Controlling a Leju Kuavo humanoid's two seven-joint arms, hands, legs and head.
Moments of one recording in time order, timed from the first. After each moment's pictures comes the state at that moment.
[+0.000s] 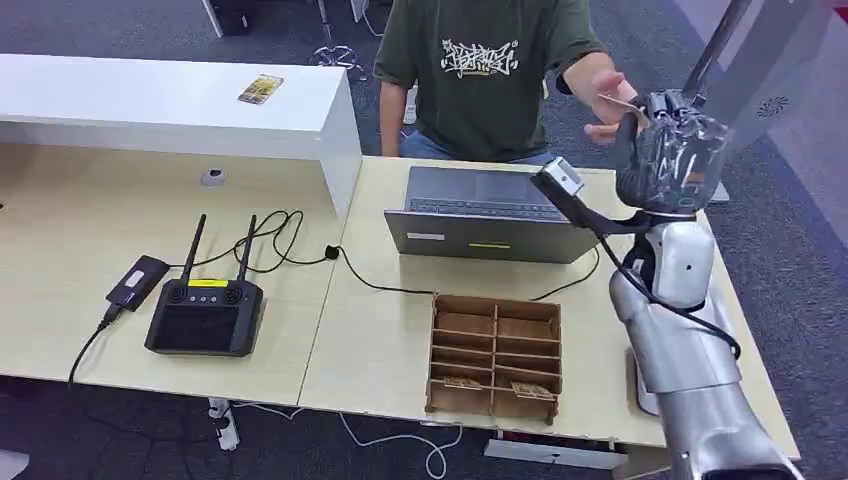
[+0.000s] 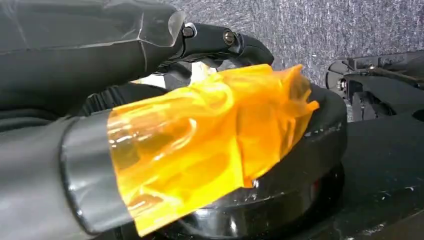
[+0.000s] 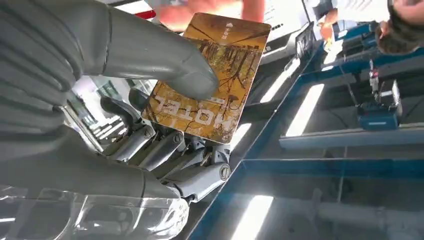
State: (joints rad) left arm -0.11 -0.12 -1.32 -0.11 1.44 0.19 -0.02; right arm -0.66 -0.09 0.28 -1.18 1.45 -0.60 0.17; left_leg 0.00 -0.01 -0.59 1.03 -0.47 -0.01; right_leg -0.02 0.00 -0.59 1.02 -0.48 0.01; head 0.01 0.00
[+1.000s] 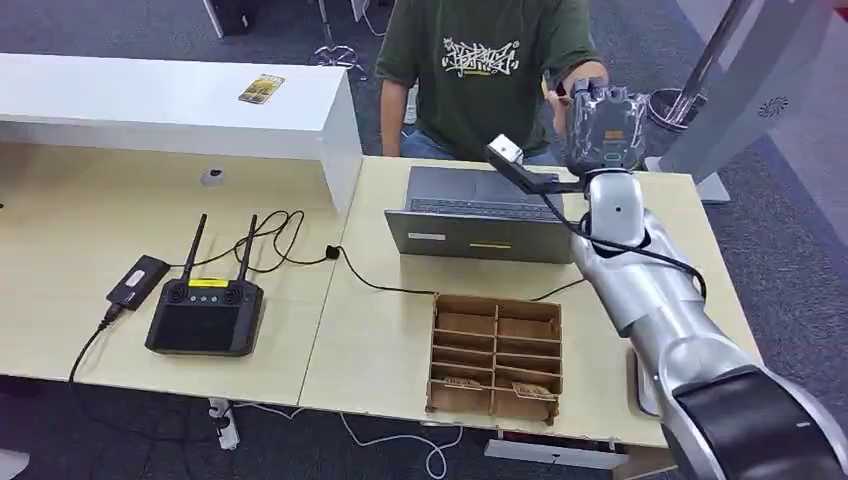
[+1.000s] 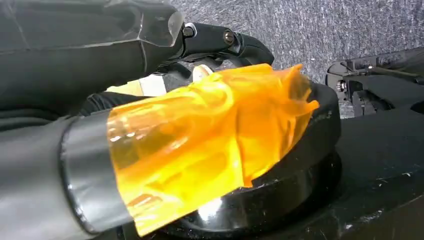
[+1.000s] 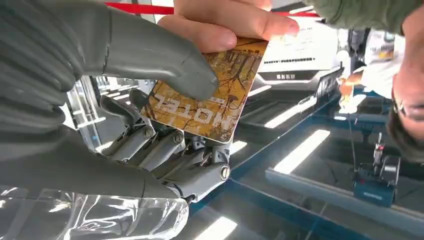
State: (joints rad) left arm -0.12 -0.11 -1.36 -0.11 1.42 0.17 0.00; right arm -0.97 -0.02 0.50 -0.63 1.57 -0.55 0.37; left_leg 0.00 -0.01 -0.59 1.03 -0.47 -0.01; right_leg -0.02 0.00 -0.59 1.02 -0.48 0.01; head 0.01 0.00
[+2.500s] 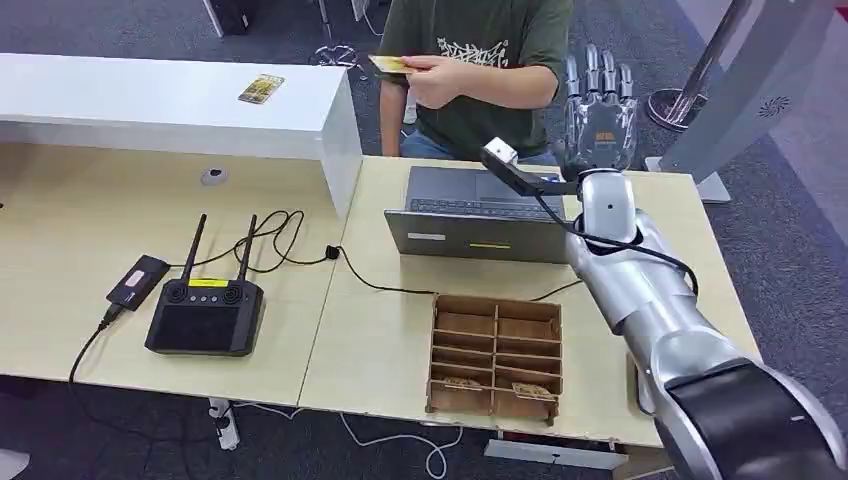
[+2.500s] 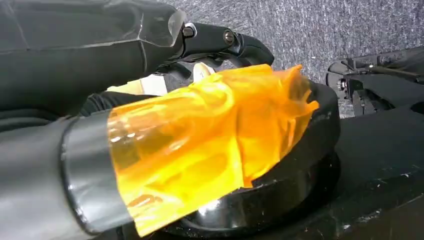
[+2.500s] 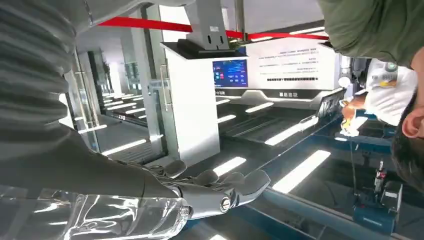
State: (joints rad) left arm -0.12 -0.11 -1.36 -0.11 1.43 0.17 0.00; right arm -0.99 0.01 0.49 -0.56 1.57 -0.53 0.37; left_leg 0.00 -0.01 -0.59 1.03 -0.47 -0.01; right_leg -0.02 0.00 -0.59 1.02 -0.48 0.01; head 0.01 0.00
